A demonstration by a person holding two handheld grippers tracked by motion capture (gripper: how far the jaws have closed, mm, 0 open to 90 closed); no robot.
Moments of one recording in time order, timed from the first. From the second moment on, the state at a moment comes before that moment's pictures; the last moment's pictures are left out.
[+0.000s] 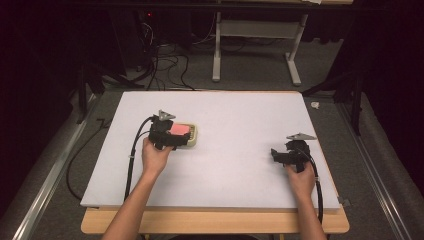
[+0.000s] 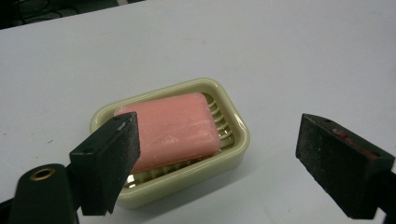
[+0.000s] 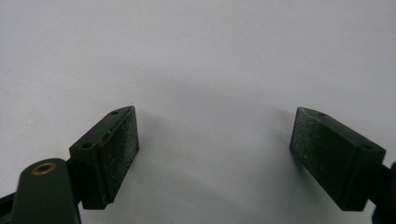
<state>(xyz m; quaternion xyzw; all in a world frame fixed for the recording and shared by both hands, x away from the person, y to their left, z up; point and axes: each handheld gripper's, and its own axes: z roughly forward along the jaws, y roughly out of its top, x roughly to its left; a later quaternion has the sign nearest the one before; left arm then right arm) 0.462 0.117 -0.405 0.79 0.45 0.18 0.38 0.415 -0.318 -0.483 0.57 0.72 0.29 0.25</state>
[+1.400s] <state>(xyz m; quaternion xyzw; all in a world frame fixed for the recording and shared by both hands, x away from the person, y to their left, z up) 0.423 0.138 -0.399 0.79 0.44 0.16 0.41 0.415 -0.318 -0.483 0.57 0.72 0.29 0.25</state>
